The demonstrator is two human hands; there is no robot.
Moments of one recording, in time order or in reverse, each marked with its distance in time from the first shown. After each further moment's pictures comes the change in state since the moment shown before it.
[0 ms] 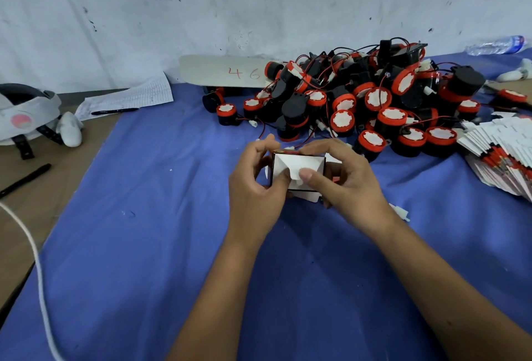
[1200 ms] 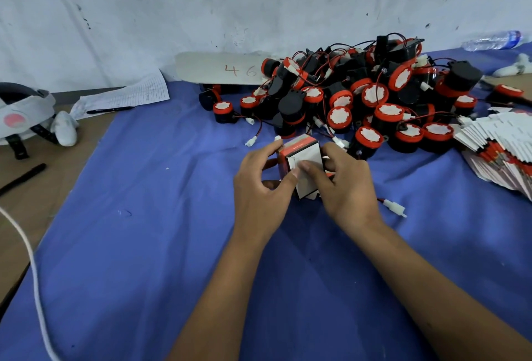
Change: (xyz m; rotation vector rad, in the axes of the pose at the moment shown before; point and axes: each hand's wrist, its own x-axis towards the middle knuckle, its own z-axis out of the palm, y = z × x) left_hand -0.004 -0.005 0.011 0.199 0.016 0.027; right_hand -0.001 0.010 0.012 -0.448 0.215 0.055
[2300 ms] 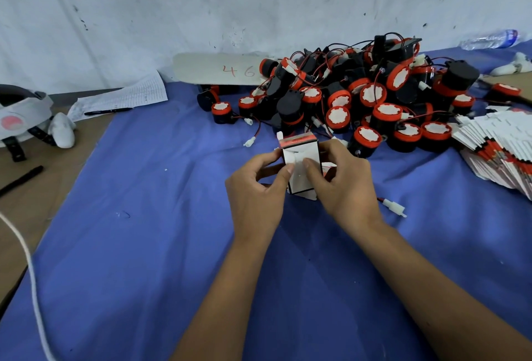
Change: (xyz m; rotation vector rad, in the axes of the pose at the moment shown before) left_hand 0.000 -0.003 0.004 -0.030 0.116 -0.116; right_hand 0.002 0.002 0.001 0.045 0.049 0.024
